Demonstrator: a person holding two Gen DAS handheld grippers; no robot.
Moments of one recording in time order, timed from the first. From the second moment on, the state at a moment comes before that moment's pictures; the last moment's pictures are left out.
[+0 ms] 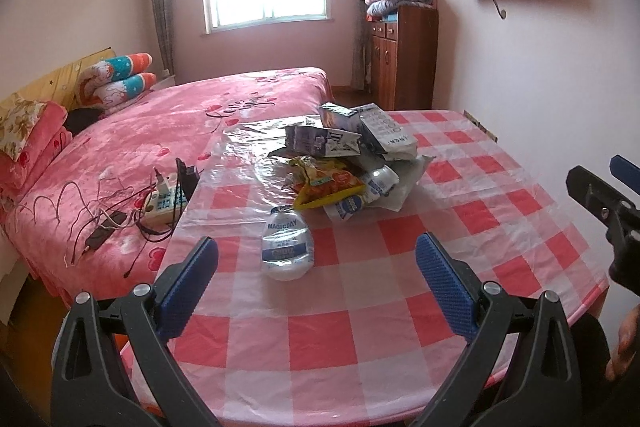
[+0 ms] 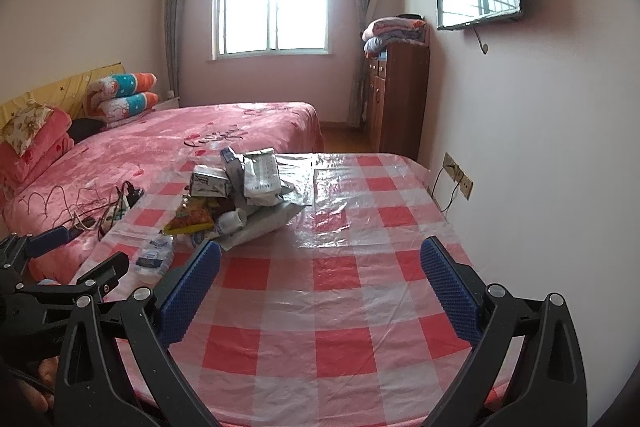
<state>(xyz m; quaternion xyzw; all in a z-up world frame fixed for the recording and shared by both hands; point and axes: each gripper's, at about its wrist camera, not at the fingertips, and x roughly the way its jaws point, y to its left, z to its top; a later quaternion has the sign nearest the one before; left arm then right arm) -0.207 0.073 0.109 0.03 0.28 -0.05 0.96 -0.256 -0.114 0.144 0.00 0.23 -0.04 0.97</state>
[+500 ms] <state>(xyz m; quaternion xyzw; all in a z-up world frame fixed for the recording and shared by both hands) -0.208 0.090 0.103 0.02 0.29 -0.02 0.96 -0.261 -0.115 0.142 0.00 0.25 -0.05 0.97</state>
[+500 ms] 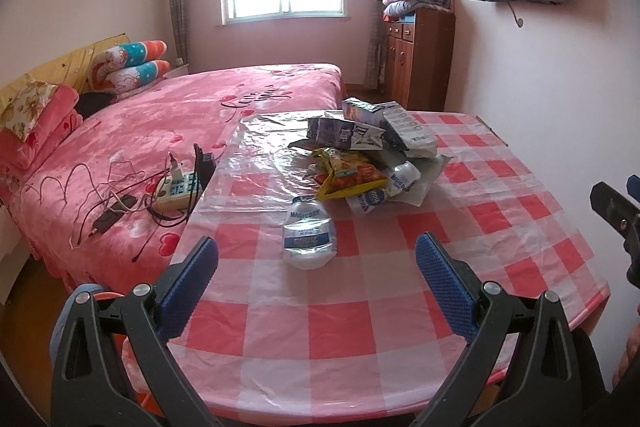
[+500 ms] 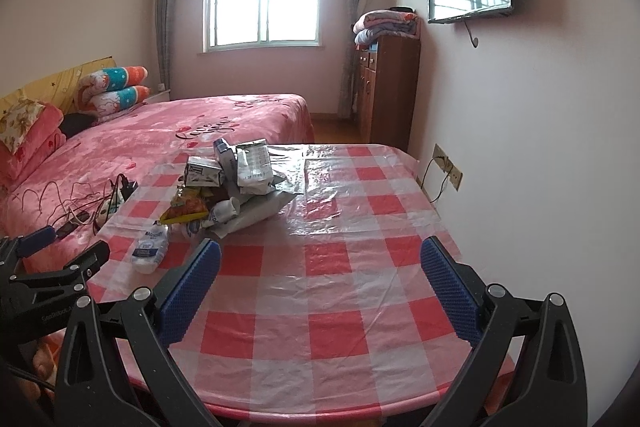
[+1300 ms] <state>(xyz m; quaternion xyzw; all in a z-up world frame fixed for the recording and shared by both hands) -0.165 0.107 0.073 0.00 0.35 0.00 0.94 -0.190 -0.130 0.099 0.08 0.33 0.04 0.94</state>
